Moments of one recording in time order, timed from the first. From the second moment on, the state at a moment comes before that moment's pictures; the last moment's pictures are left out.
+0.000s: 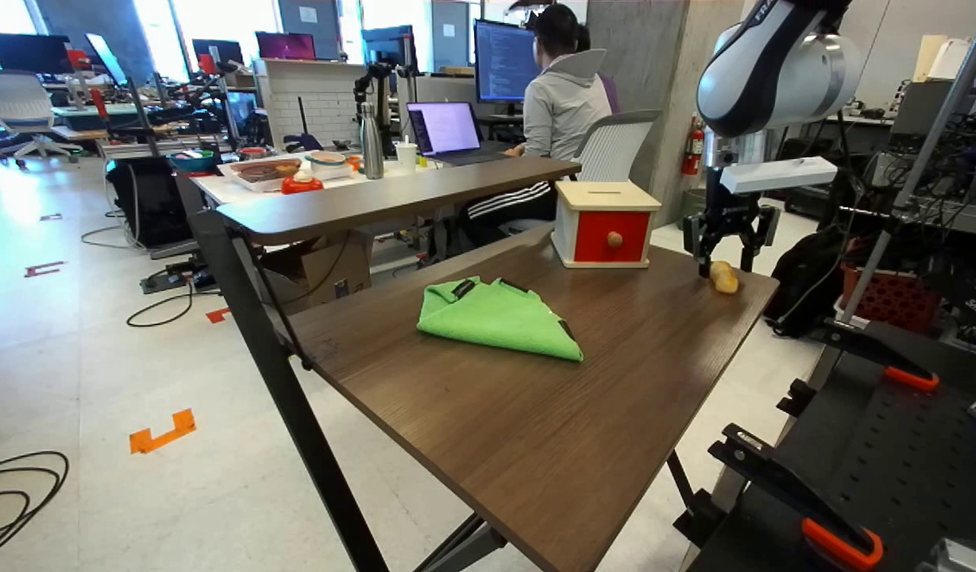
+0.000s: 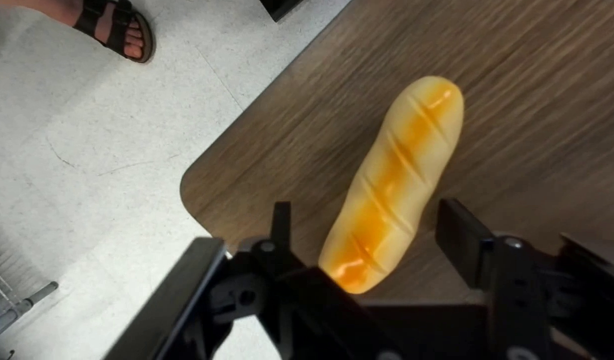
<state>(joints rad) -0.21 0.73 -0.20 -1.88 0.00 2.48 0.22</state>
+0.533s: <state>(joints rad) -0.22 0.73 -0.17 -1.85 0.05 2.48 0.18</state>
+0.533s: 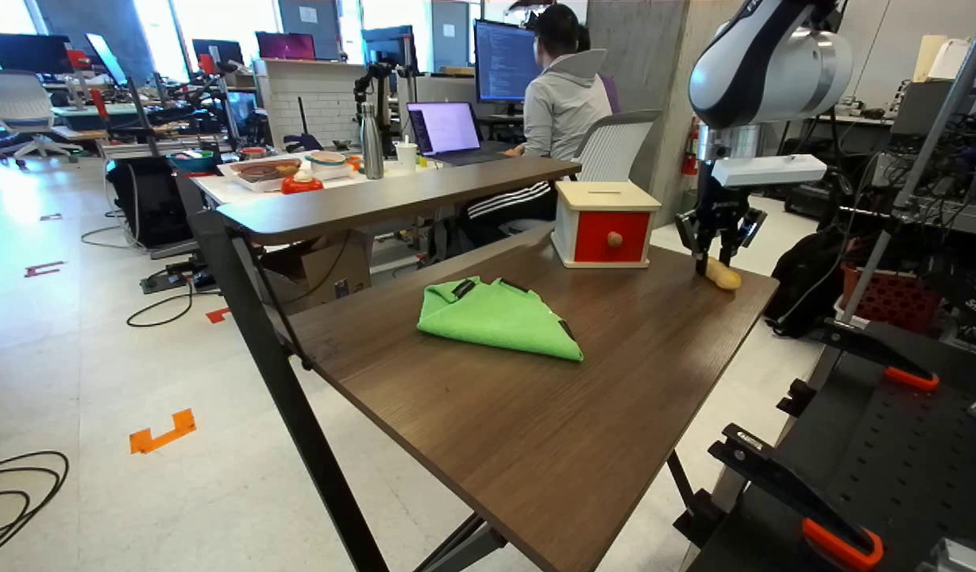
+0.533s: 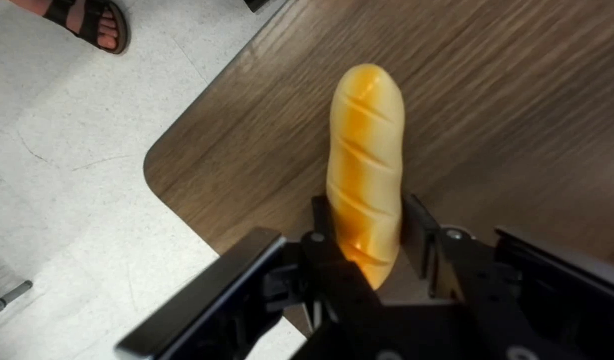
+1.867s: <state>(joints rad) -0.01 0.13 0.01 -2.29 0.04 2.43 -0.05</state>
